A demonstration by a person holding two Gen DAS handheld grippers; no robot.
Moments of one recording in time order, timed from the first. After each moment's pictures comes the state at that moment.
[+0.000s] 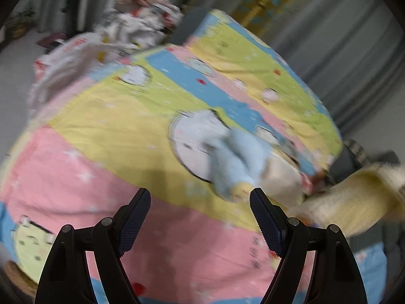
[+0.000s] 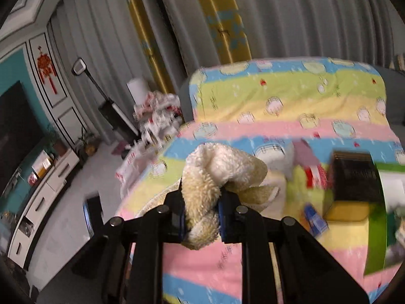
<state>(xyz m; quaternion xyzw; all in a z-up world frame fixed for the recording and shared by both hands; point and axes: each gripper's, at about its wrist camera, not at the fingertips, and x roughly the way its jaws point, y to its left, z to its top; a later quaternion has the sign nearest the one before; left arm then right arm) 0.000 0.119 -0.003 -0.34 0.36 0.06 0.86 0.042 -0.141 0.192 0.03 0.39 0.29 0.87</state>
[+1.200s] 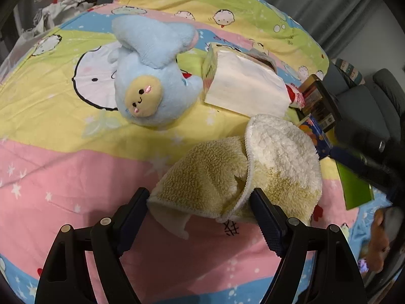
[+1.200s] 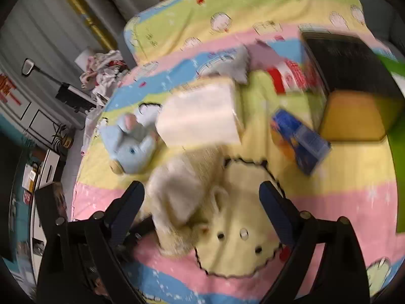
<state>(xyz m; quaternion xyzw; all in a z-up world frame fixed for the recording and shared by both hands) 0.049 0.011 -0.052 -0.22 0.48 -0.02 0.85 0.108 -0.169 0.057 0.07 0.51 0.24 0.83</state>
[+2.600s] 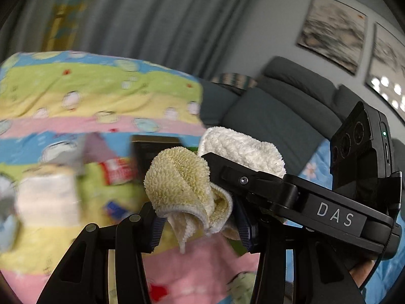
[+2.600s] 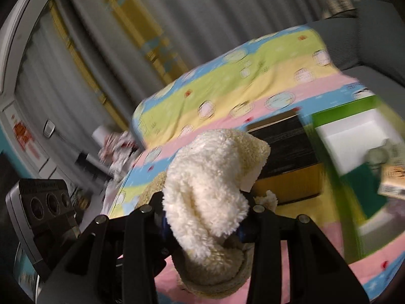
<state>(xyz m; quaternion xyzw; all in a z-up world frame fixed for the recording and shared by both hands) 0.095 -0.192 0.082 -0.13 0.28 -0.28 0.91 0.077 -0.338 0.143 0.20 0.33 0.18 0.91</state>
